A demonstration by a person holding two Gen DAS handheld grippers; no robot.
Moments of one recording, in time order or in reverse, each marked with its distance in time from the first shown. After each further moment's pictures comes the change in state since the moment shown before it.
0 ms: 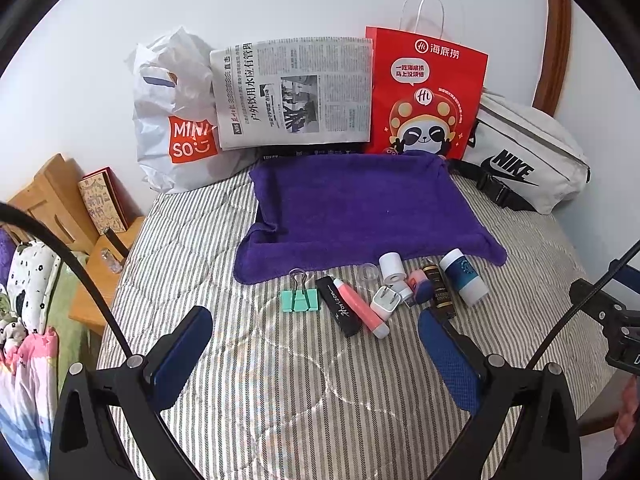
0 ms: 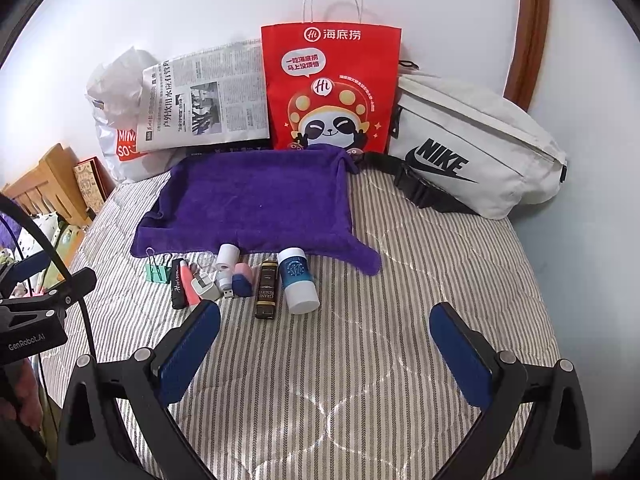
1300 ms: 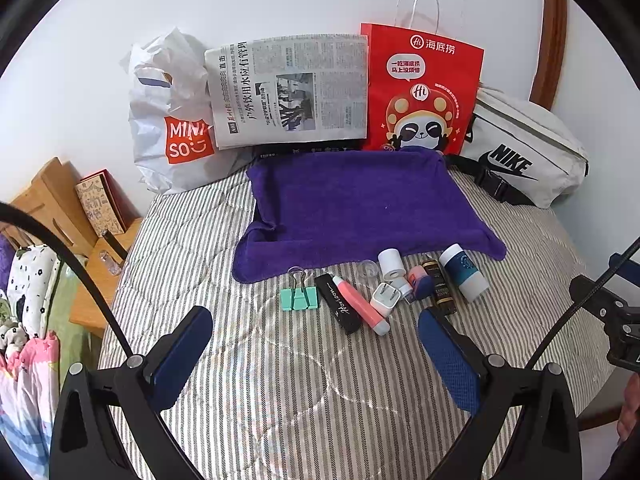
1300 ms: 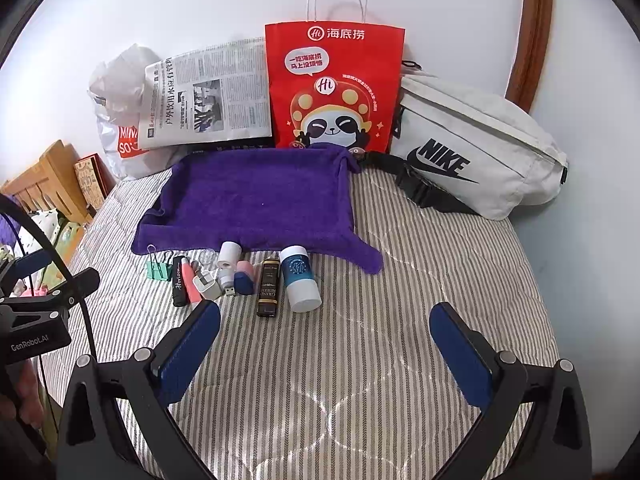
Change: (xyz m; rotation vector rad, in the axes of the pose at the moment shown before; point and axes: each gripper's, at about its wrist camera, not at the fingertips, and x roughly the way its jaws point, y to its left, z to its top) left arm 0.002 0.003 0.000 0.012 0.007 -0.010; right arm -0.001 0.004 0.000 -0.006 0.003 0.000
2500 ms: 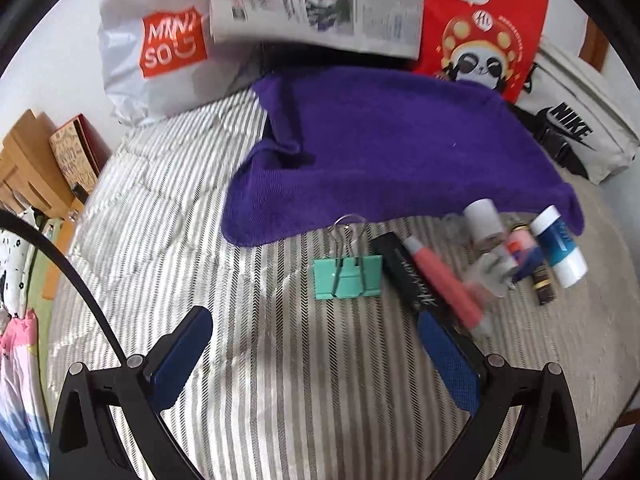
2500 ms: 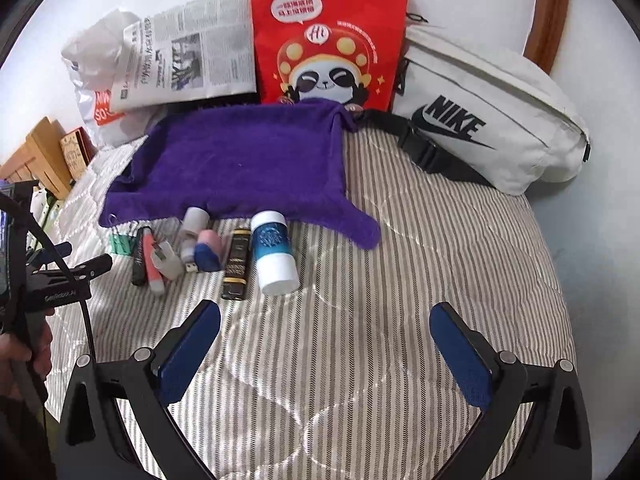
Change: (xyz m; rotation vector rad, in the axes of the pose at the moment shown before) left arm 0.142 0.038 -0.023 -0.026 0.174 -0.003; right arm 0.069 -0.018 -0.011 -0.019 0.110 -0.012
